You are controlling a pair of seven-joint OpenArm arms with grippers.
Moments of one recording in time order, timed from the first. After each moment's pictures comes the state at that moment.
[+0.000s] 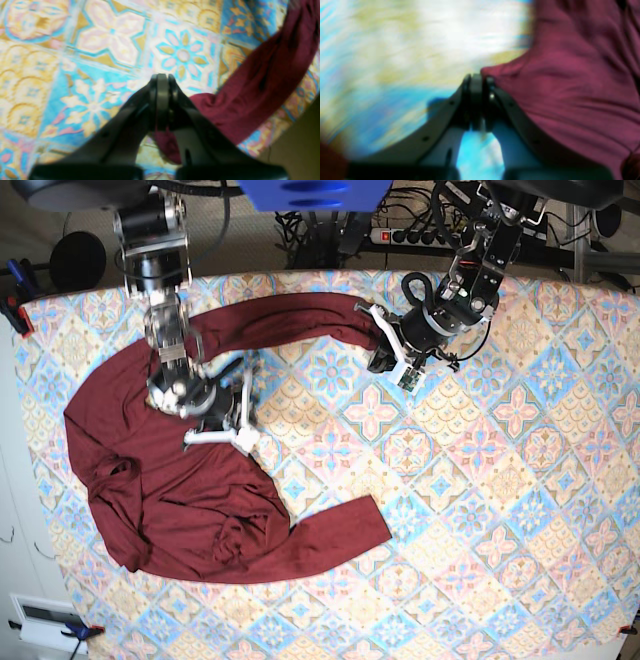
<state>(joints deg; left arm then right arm) 14.7 -19.8 17.1 104.0 -22.6 -11.9 36.7 3.1 10.5 -7.9 85.4 -10.4 42.2 -34.6</state>
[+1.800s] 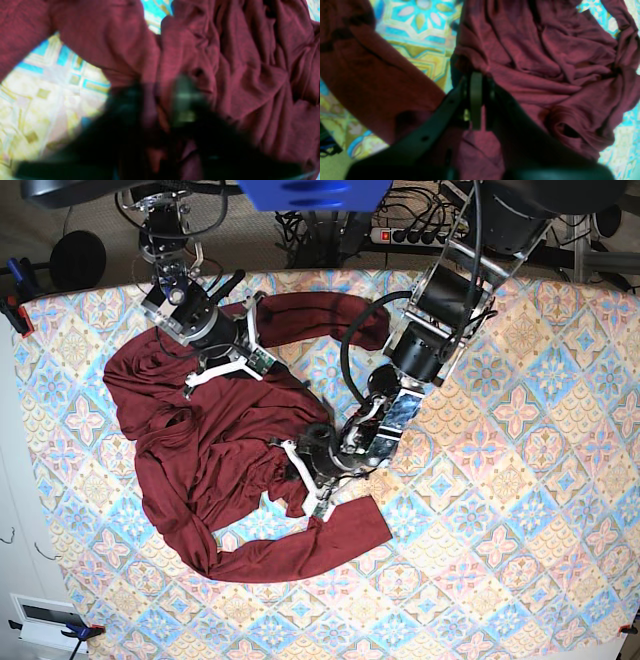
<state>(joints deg) -30.5 3.9 29.4 42.9 -28.5 -11.9 27.4 -16.7 10.6 -6.6 111.4 -15.6 41.4 -34.9</state>
